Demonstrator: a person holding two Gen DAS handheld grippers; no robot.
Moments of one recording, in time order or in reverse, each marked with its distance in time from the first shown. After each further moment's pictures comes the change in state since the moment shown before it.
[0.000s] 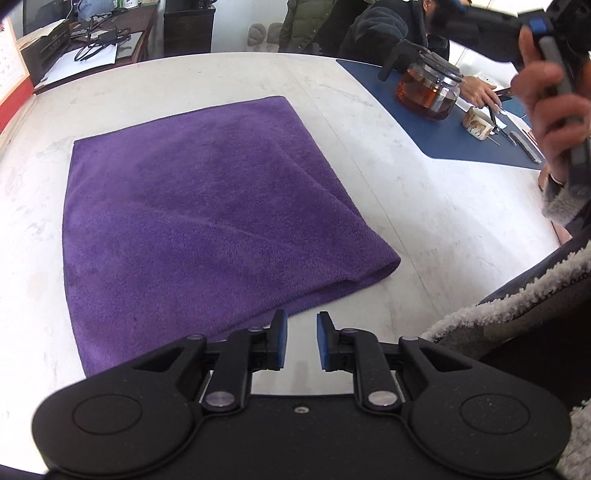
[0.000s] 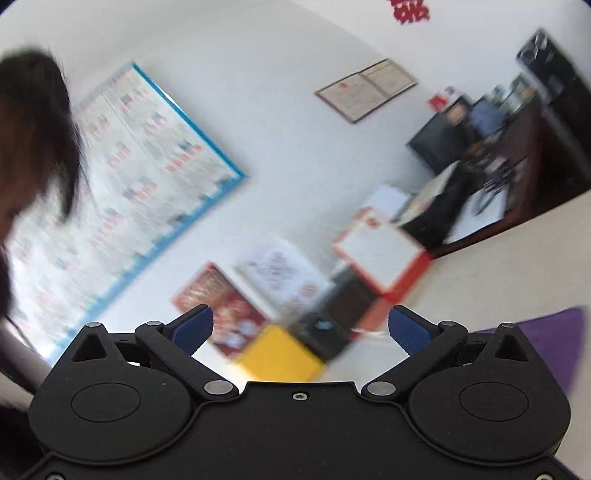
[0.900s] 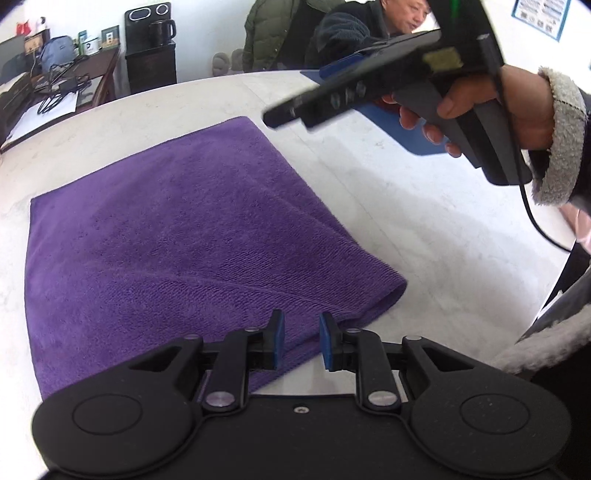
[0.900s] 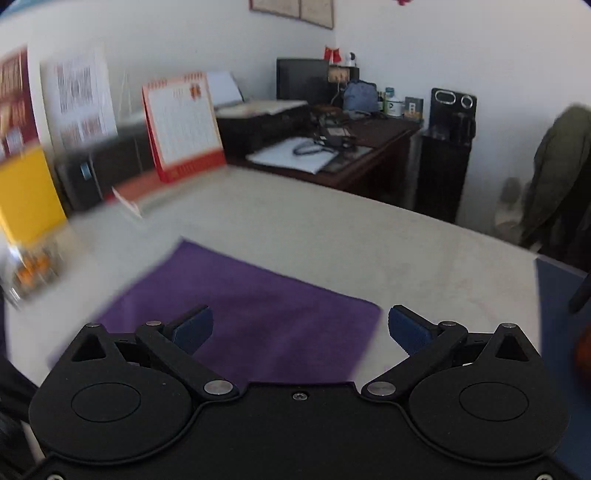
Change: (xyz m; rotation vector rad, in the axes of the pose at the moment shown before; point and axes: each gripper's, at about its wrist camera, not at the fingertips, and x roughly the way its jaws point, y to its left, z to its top) left arm 0.052 -0.008 0.016 0.180 -0.075 -0.006; right arm 0.074 -0.060 -0.047 -0.769 0.491 -1.280
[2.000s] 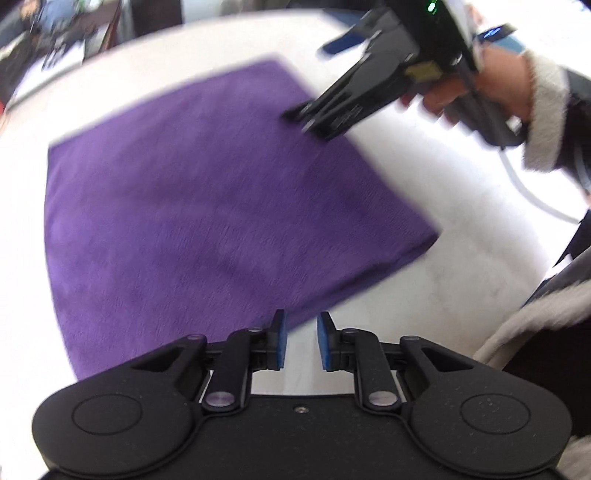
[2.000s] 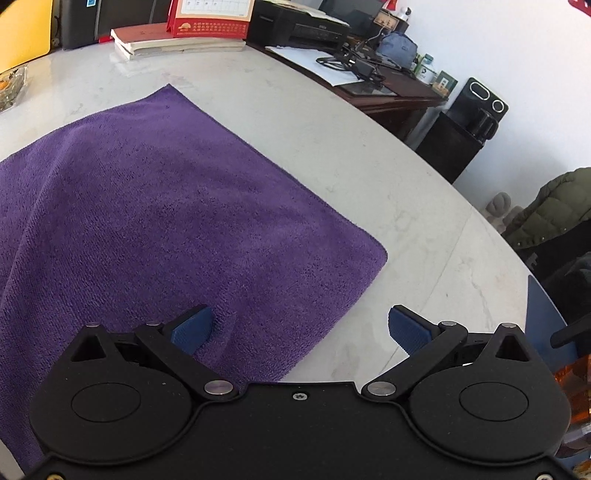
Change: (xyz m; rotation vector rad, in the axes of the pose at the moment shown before) left arm -0.003 0.020 0.000 0.011 0.135 -0.010; right arm 0.055 0.066 -0.002 -0.201 0.121 -0.019
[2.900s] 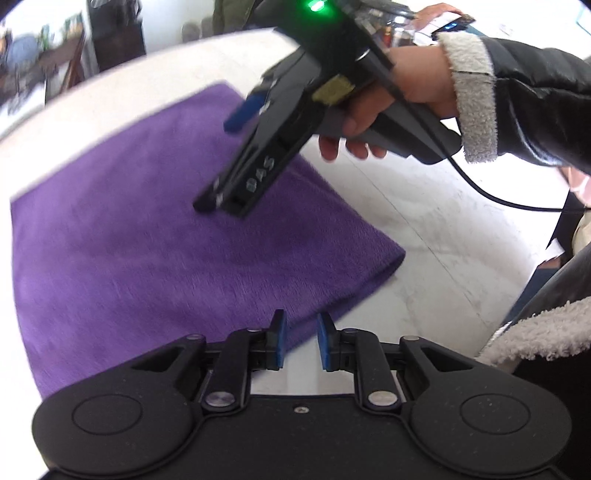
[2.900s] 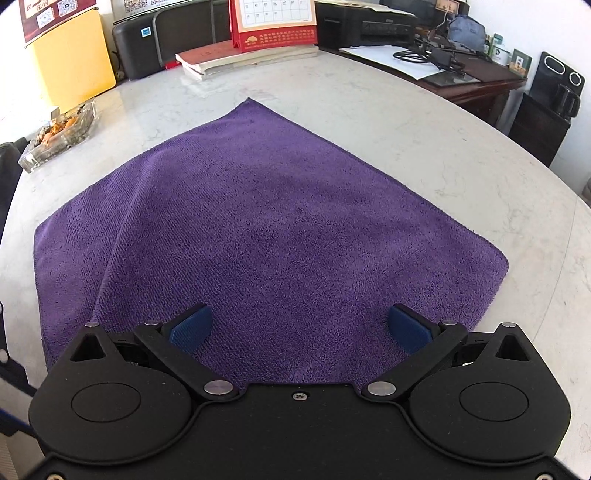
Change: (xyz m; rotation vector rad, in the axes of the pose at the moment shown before) left arm 0.003 -0.031 0.007 0.128 -0.015 0.009; right arm 0.024 0.003 0.002 0.050 0.044 0.338
